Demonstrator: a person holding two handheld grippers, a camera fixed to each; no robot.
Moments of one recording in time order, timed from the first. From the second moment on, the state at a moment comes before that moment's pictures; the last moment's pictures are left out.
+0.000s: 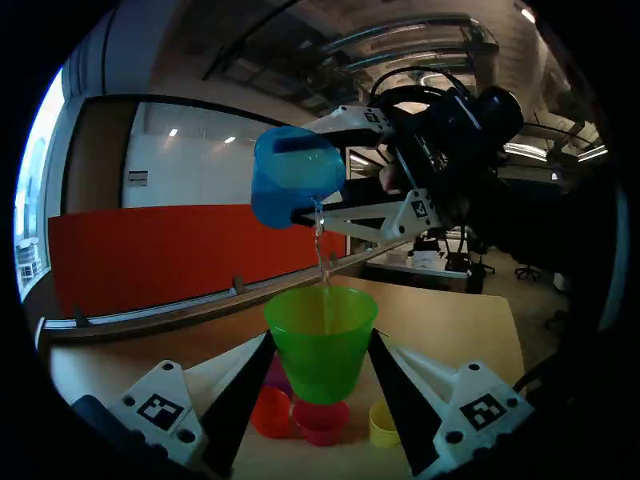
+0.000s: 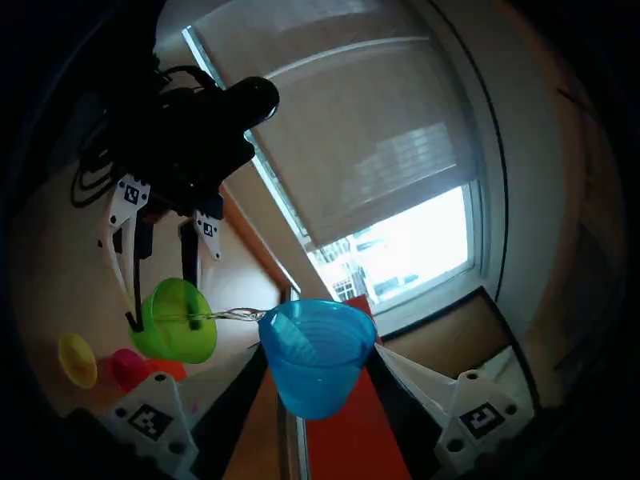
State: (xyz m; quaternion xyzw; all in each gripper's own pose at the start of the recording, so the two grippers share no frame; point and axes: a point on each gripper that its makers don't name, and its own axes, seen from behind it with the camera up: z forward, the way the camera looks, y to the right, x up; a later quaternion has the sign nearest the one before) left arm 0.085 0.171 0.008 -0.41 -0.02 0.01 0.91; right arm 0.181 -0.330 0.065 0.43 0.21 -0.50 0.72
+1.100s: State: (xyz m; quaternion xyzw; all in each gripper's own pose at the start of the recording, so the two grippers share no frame) left arm 0.082 0.173 0.006 -0.41 -0.02 0.01 0.91; right arm 0.189 -0.331 0.065 0.41 0.24 -0.52 0.71
